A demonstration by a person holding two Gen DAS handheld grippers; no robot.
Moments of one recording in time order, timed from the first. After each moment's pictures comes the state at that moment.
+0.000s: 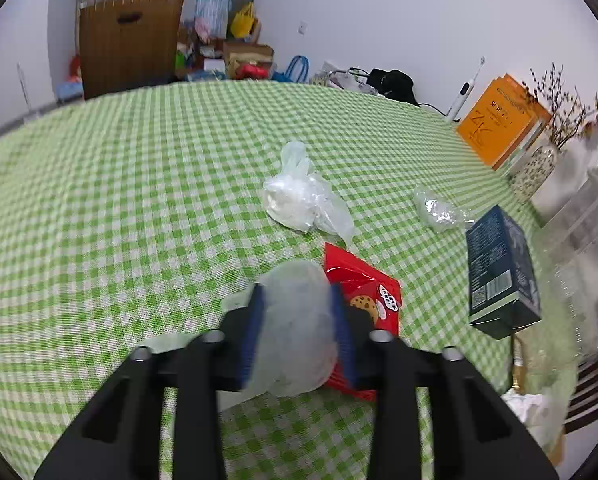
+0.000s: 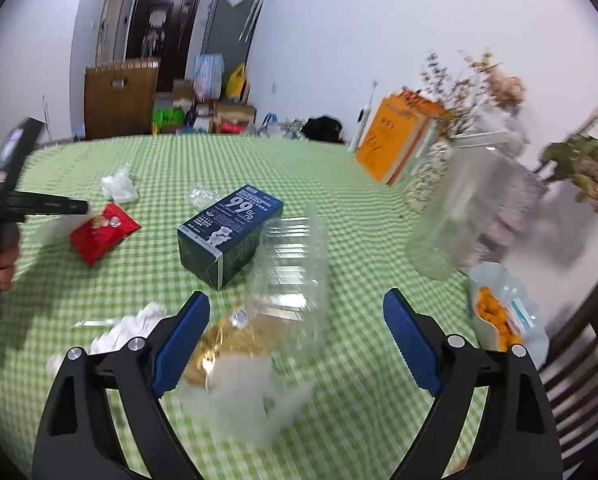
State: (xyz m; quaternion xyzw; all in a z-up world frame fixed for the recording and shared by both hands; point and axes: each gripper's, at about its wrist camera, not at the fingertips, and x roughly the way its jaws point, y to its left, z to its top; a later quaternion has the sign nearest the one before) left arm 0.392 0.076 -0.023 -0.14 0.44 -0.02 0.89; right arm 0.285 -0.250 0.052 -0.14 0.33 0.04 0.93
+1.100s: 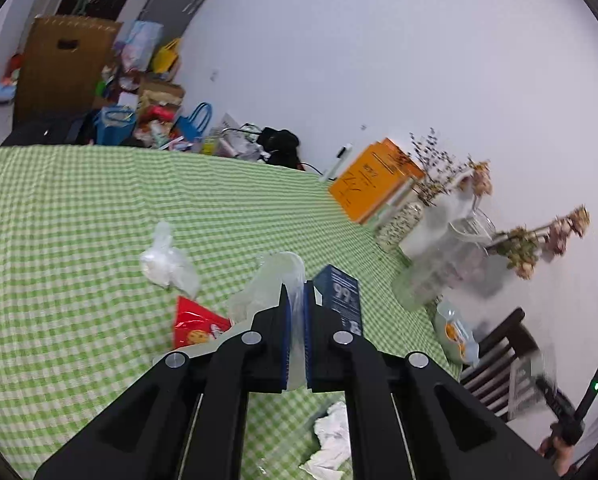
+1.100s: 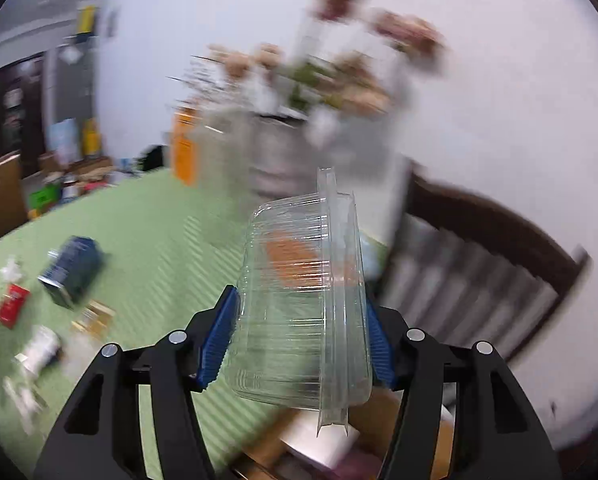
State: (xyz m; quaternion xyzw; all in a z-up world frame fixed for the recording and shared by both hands) left arm 0.348 0.045 0.071 -0.23 0.32 -0.19 0.90; right arm 0.128 -0.467 0.113 0.01 0.29 -0.22 0.93
